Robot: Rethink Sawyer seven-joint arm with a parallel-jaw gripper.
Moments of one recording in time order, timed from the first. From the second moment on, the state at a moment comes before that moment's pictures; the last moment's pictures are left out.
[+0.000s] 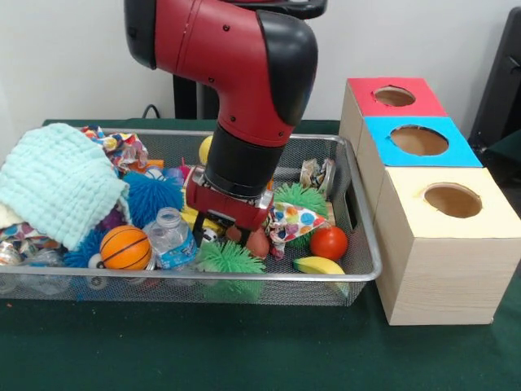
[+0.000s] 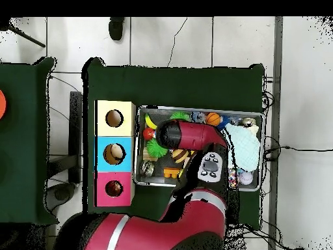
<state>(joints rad) -0.08 -0.27 -0.27 1.34 -0.05 0.38 1.88</state>
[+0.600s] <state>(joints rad) 0.13 -0.18 -0.43 1.30 -0.04 0.40 1.88</state>
